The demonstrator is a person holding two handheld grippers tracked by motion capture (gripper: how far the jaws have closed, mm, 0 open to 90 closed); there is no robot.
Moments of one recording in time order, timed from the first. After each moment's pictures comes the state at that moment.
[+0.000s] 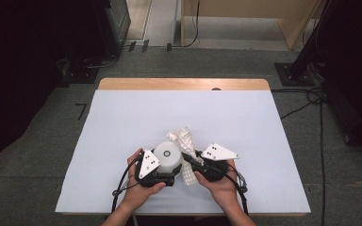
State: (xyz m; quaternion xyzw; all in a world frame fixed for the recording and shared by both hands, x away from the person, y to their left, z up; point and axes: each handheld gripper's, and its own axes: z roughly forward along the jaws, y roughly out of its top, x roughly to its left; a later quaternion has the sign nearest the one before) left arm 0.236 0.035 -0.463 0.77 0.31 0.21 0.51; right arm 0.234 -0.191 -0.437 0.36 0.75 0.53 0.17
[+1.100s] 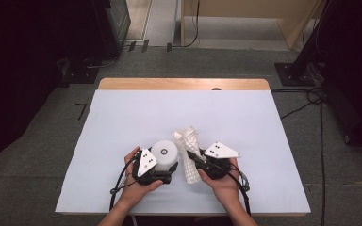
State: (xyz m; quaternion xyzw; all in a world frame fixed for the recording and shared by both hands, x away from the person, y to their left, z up) left arm 0.244 0.042 -0.474 0.78 0.31 0.23 0.50; right arm 0.244 -0.203 -0.451 0.38 0.75 0.51 0.18
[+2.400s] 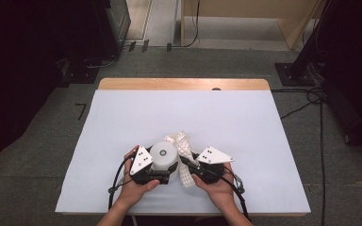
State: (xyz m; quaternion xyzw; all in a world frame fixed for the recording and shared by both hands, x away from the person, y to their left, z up) left arm 0.243 0.044 -0.461 0.77 0.30 0.18 0.53; right arm 0.234 -0.186 -0.451 0.34 0.76 0.53 0.18
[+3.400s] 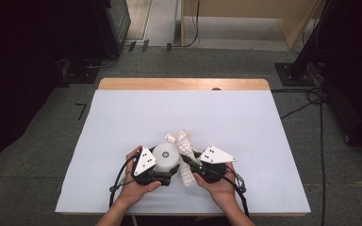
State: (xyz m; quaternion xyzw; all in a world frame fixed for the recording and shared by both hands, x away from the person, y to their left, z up) left arm 0.243 0.043 -0.462 0.79 0.28 0.19 0.52; right arm 0.235 -0.189 -0.450 0.34 0.75 0.53 0.19
